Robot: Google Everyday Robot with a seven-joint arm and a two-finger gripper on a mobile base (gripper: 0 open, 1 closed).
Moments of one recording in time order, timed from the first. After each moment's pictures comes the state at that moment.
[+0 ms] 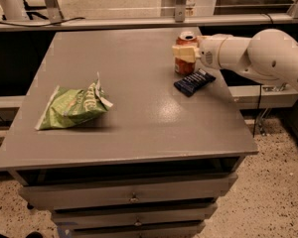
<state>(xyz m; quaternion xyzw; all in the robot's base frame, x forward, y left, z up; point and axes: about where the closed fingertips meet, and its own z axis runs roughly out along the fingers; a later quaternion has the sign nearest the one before) 0.728 -0.119 0.893 -0.29 0.75 0.19 0.57</state>
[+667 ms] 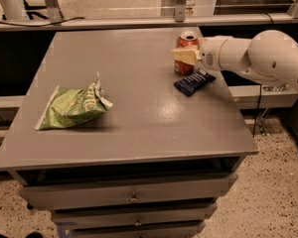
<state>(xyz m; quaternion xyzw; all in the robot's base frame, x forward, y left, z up) 0.728 -0.119 0.893 -0.29 0.75 0.19 0.57</state>
